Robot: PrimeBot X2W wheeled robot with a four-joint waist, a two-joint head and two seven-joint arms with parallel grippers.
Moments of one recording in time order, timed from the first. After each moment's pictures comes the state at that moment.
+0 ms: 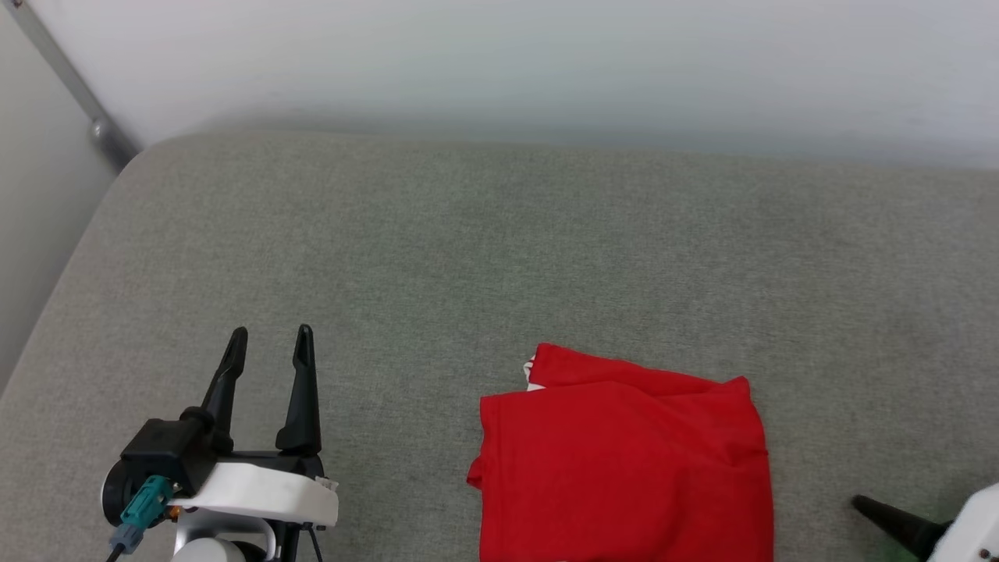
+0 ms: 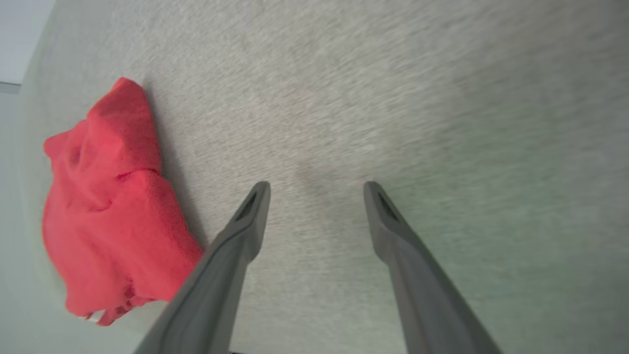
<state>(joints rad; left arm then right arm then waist) -0.05 0.28 -0.21 0.00 -0.45 0.11 -0.26 -0.01 -0.10 -0.48 0.13 0.58 0.13 0.94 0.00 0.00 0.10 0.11</state>
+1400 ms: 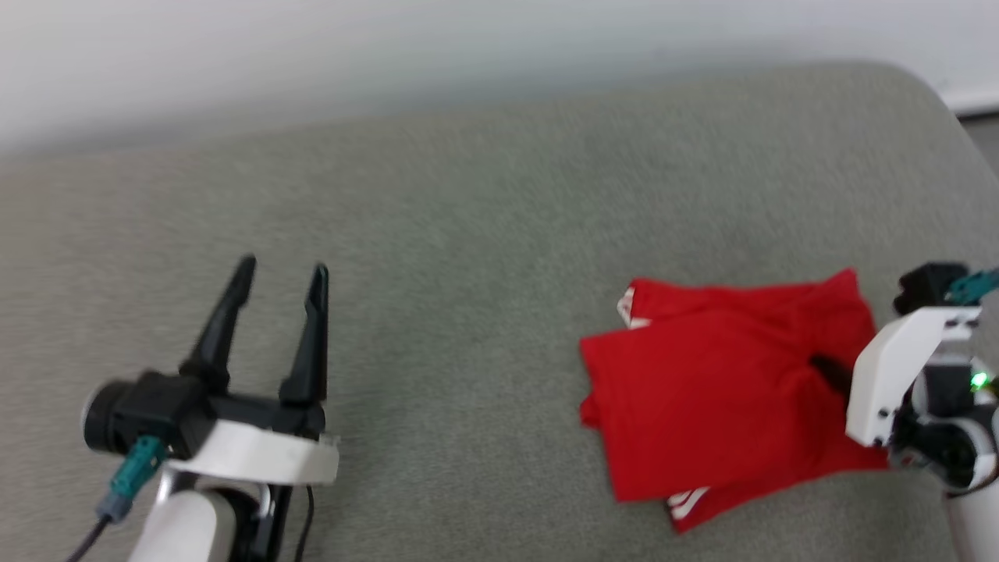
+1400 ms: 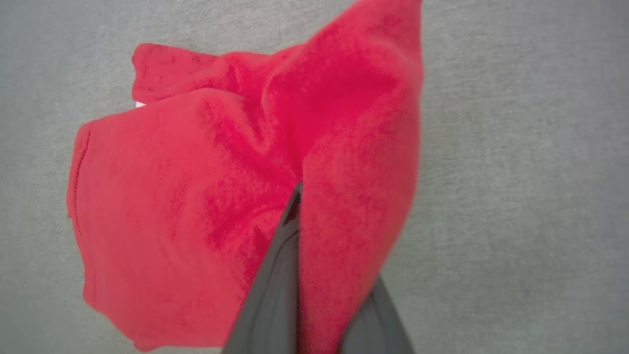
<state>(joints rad) -0.13 0.27 -0.18 -0.08 -0.33 0.01 -0.23 -0.34 -0.28 0.01 0.28 0.49 0.13 0.79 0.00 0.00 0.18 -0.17</state>
